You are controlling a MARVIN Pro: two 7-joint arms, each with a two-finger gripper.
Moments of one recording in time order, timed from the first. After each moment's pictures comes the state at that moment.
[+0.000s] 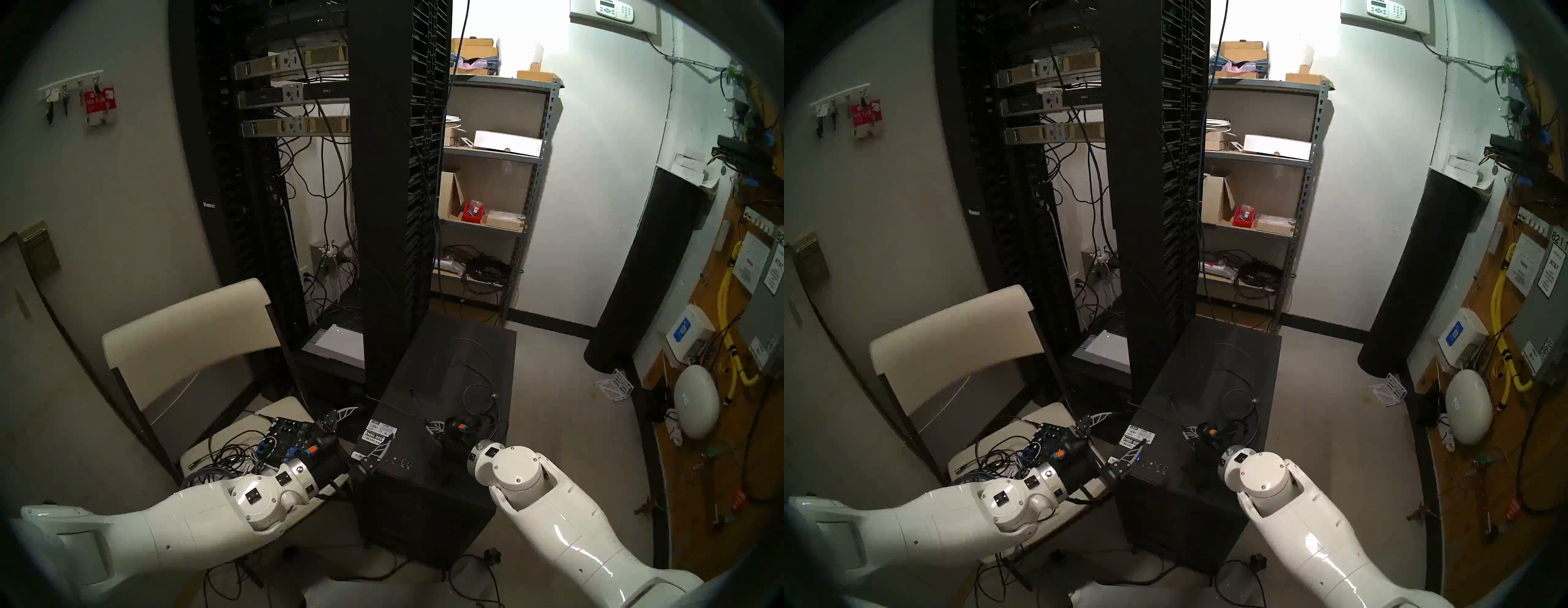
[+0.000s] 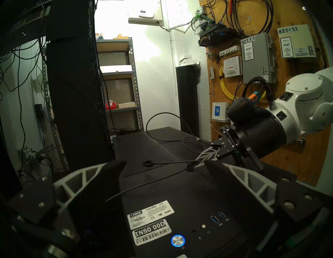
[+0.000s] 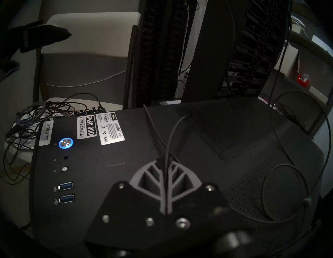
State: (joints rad) left arm 1.27 -0.85 -0.44 -1.32 -0.60 -0.65 -0.03; right arm -1.57 -1.21 1.15 -1.38 -0.02 0.02 0.27
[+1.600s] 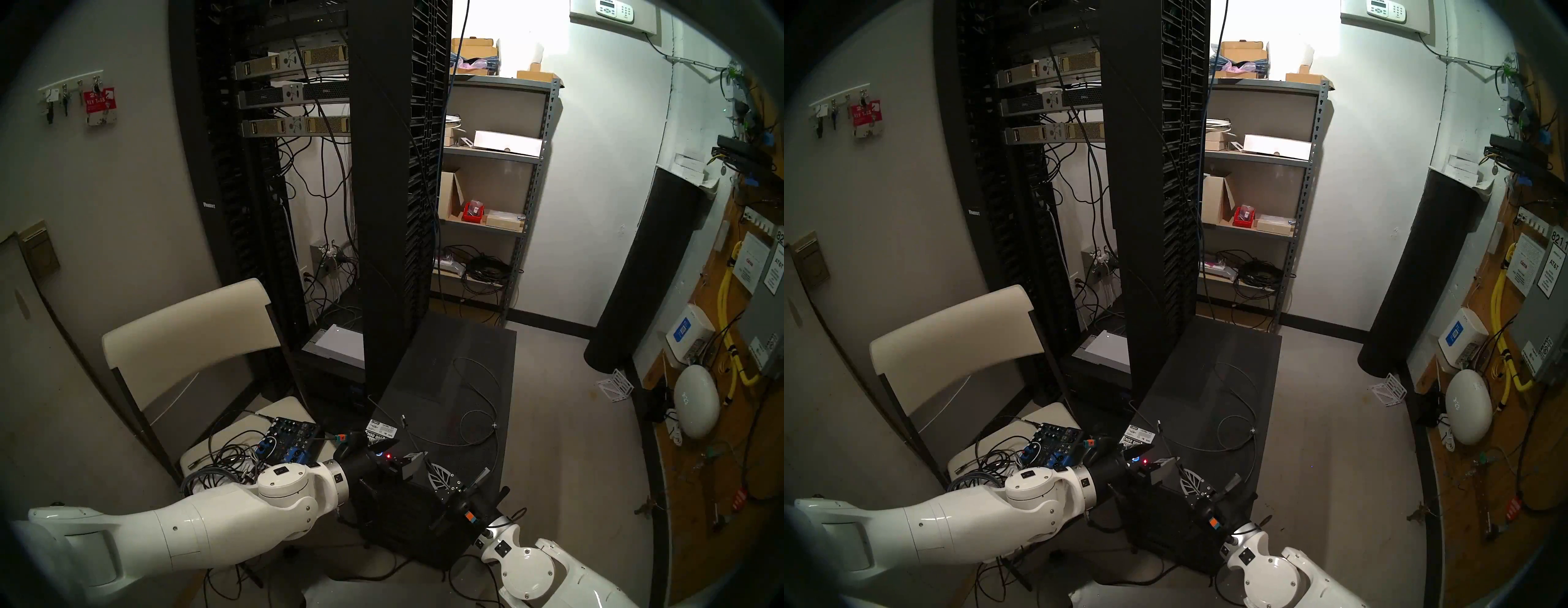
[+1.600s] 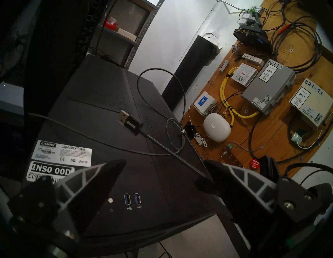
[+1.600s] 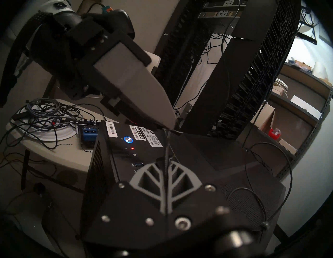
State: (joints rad) left arm 1.26 -0.90 -0.44 -1.45 -1.20 -0.14 -0.21; right arm -1.89 -1.11 1.08 -1.56 -0.29 -0.32 -0.11
